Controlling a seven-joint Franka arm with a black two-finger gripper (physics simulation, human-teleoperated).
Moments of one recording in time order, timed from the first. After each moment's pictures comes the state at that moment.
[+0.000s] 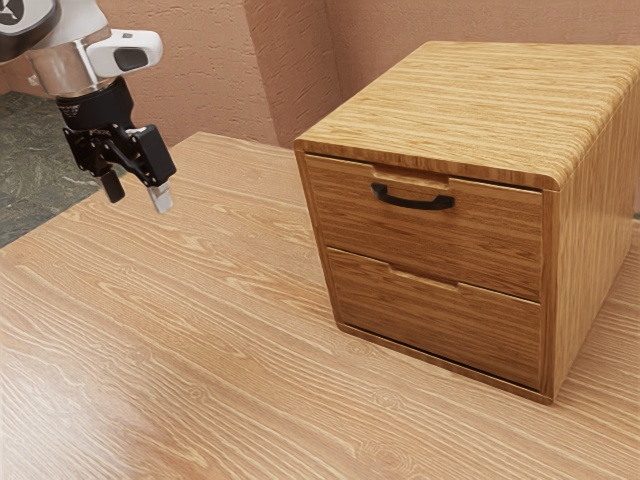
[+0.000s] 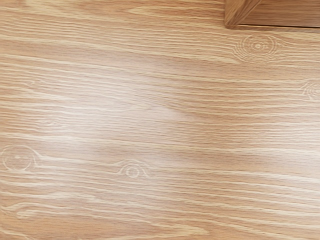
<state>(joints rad) 0.10 -0.03 0.14 -1.32 -0.03 1.29 0.15</state>
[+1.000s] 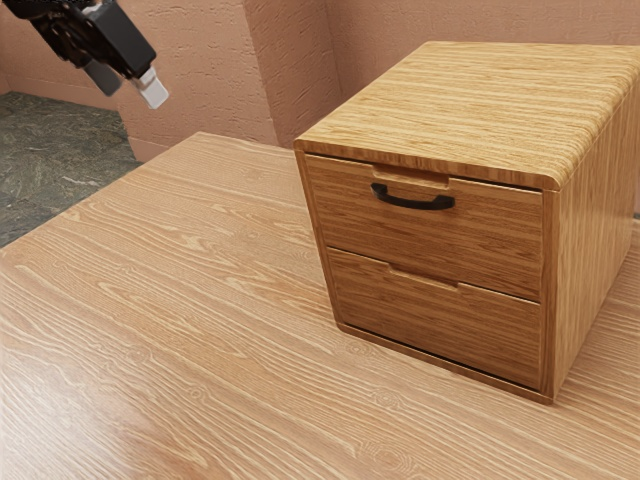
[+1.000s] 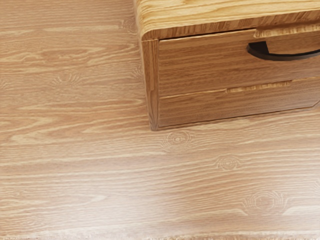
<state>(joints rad) 0.10 -0.06 0.00 -1.02 -0.06 1.28 0.16</state>
